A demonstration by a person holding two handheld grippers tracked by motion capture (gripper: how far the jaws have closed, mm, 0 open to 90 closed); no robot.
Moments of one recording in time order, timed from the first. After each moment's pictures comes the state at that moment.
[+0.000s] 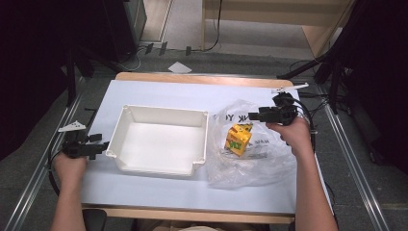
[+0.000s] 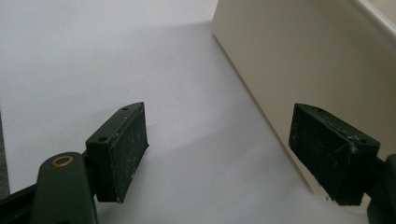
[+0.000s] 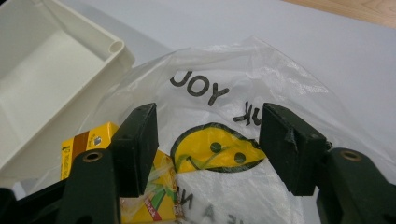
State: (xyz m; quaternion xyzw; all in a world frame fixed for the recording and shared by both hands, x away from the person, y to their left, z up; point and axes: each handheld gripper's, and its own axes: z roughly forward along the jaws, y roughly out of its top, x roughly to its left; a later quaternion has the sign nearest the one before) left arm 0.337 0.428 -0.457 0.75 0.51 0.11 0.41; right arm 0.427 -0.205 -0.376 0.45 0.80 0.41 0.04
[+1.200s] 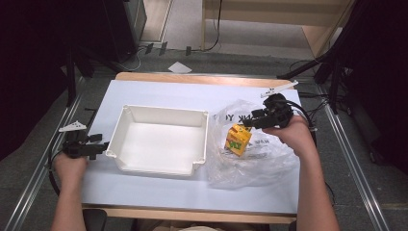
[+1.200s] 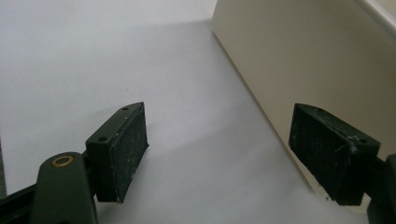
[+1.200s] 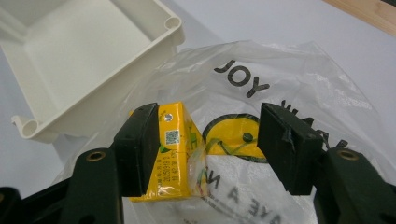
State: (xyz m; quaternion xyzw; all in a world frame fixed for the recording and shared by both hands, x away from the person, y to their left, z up) left arm 0.338 0.428 -0.457 0.75 0.51 0.11 0.40; right arm 0.404 -0.178 -0.348 0.37 0.85 0.37 0.05
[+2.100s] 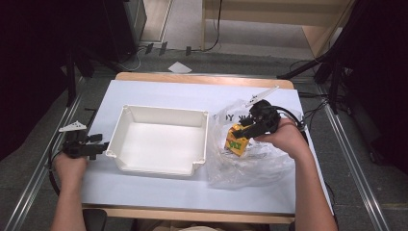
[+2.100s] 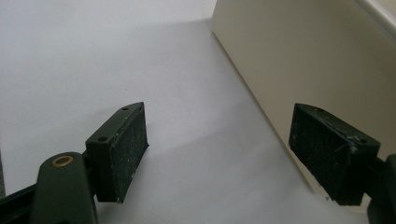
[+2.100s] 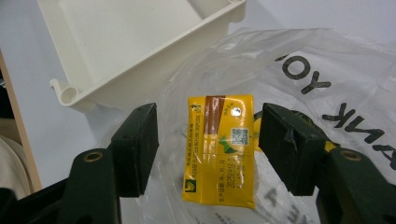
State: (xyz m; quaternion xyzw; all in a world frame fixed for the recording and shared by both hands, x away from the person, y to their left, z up) left arm 0.338 0.428 -0.457 0.75 0.51 0.11 0.40; right arm 0.393 -0.145 -0.354 0.30 0.89 0.33 0.01
